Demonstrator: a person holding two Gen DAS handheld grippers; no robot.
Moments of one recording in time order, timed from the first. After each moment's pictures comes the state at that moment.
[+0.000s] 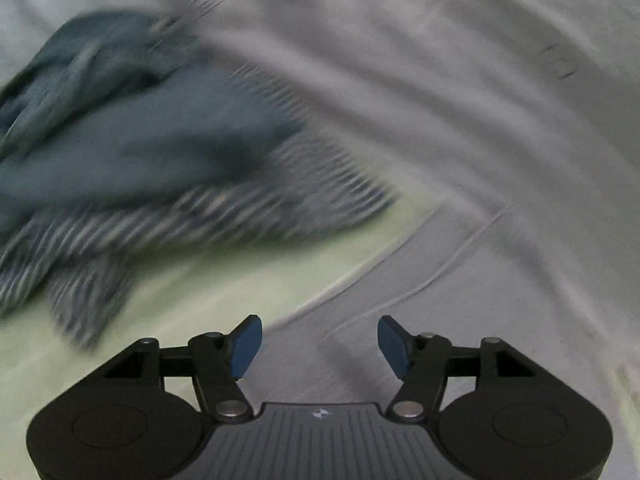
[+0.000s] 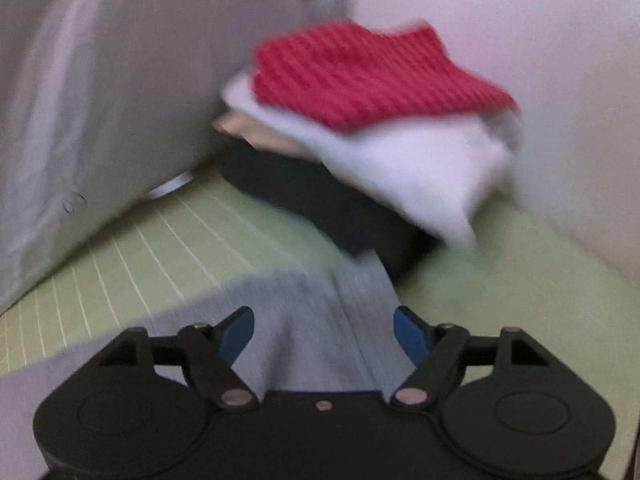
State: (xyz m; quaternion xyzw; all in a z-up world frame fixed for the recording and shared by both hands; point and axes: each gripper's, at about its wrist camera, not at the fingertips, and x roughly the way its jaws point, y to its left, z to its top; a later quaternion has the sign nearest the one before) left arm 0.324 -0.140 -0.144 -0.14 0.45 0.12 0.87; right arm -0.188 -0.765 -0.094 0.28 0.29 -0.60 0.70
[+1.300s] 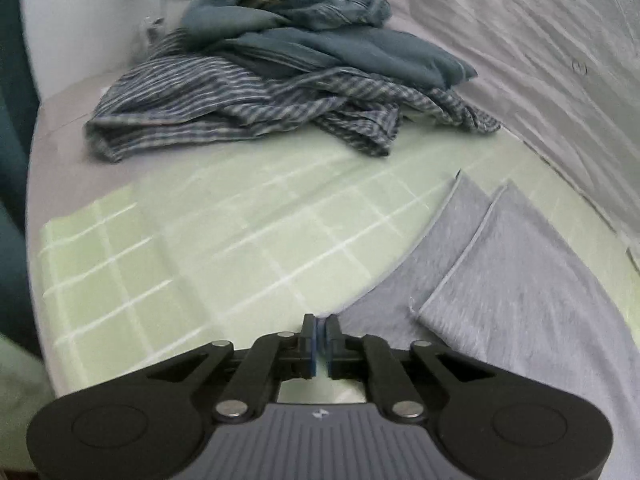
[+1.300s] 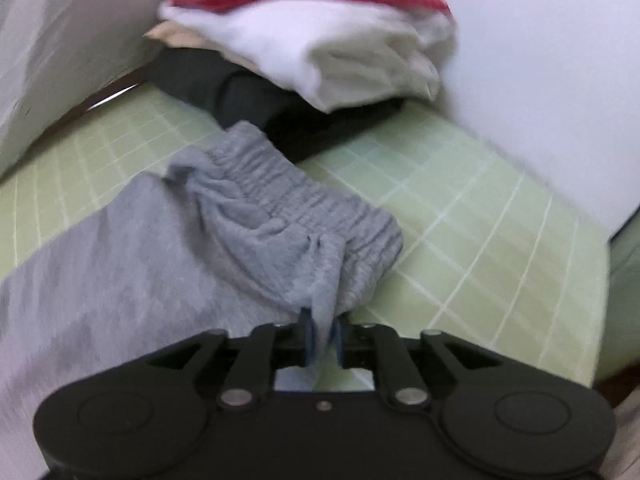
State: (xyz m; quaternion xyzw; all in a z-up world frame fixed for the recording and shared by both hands) left arm 0.078 -0.006 -0.146 -0.16 0.45 0.12 0.87; right arm -0.264 -0.747 -0.128 0.23 0.38 -0.58 0.69
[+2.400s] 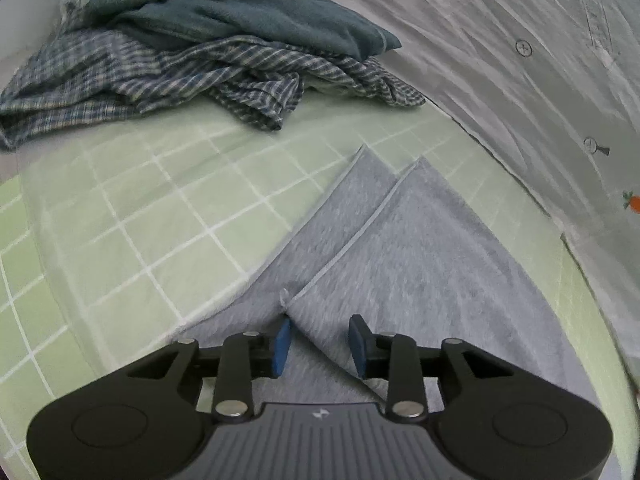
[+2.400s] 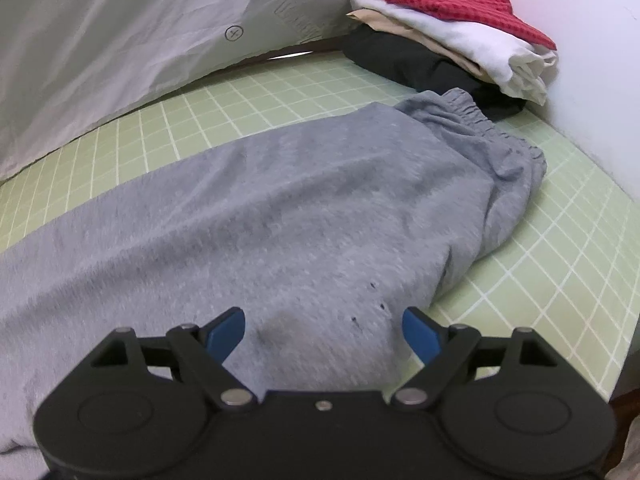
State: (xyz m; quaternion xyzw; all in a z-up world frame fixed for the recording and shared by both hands) left arm 0.117 -0.042 -0.140 -0.20 0.47 0.01 0.86; right arm -0.171 -0.564 -0.125 0.22 0.38 -0.48 0.76
